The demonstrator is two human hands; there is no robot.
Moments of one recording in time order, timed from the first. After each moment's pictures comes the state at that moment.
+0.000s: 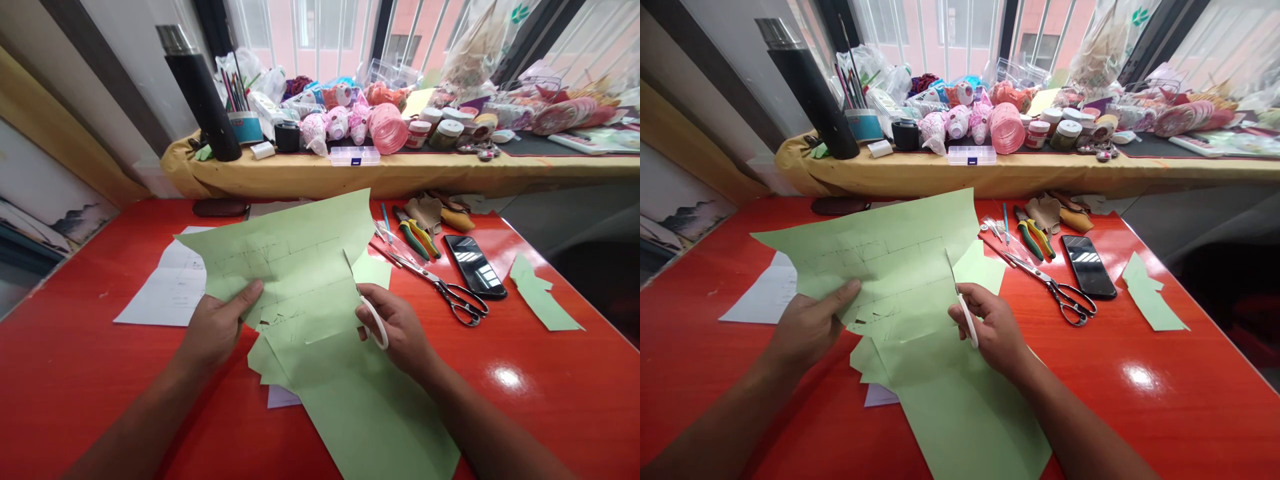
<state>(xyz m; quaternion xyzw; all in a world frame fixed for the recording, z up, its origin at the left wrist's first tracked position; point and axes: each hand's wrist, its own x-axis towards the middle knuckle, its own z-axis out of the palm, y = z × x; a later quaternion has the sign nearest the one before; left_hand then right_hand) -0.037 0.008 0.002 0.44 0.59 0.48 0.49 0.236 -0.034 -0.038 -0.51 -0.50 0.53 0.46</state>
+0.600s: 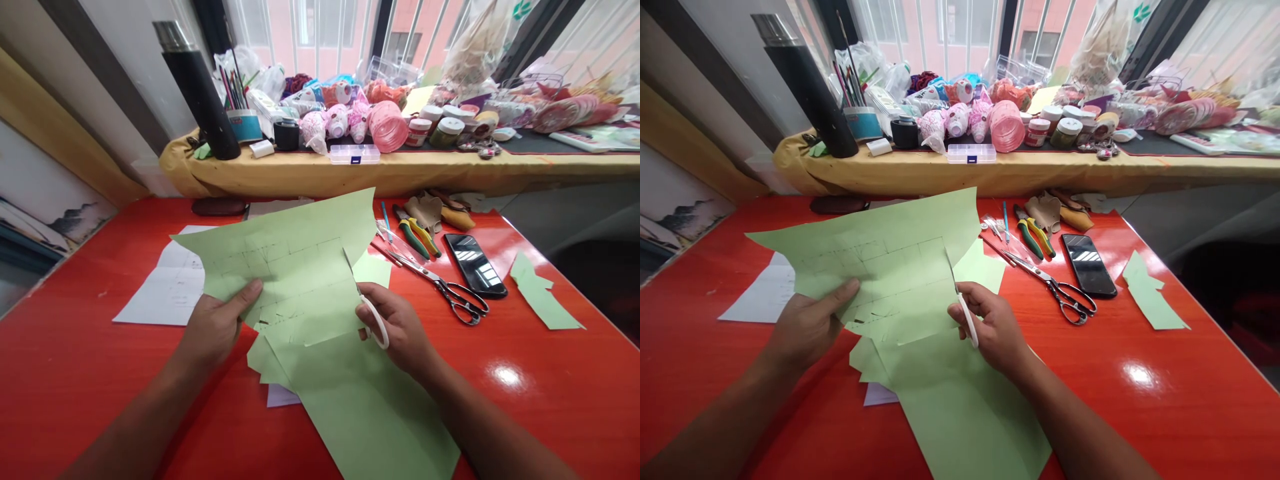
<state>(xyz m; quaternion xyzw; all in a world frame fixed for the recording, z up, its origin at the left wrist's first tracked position) -0.038 0.008 -0.003 0.45 0.59 0.48 0.47 0.237 -0.034 -0.033 -0.51 -0.50 0.53 0.45</state>
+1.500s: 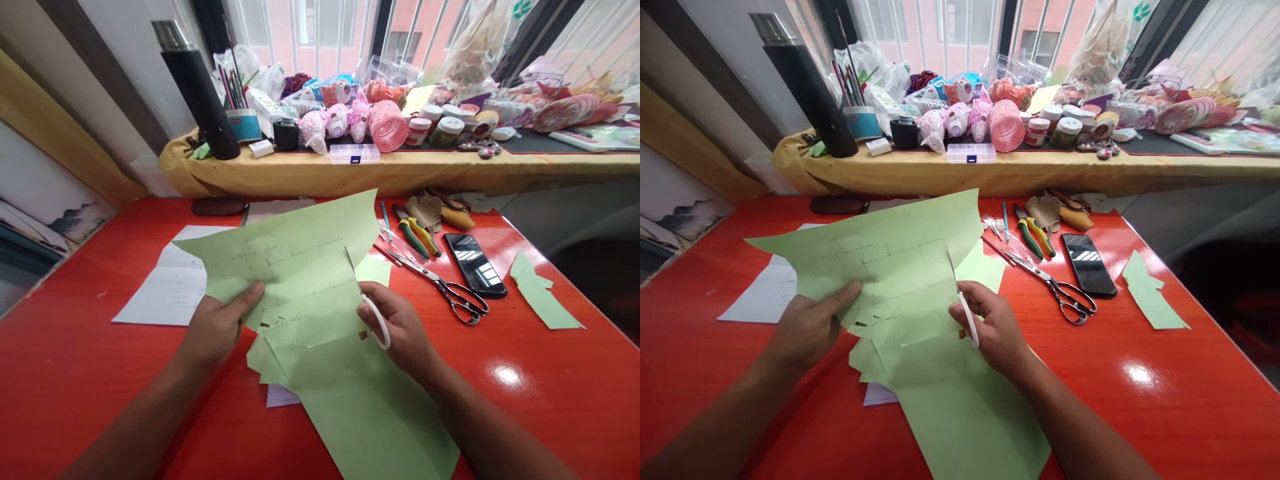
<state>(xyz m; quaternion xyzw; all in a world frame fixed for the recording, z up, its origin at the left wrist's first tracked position) -0.041 0.008 -0.007 0.47 0.58 0.46 0.48 0.238 -0.037 -0.037 -0.50 -0.50 0.54 0.46</state>
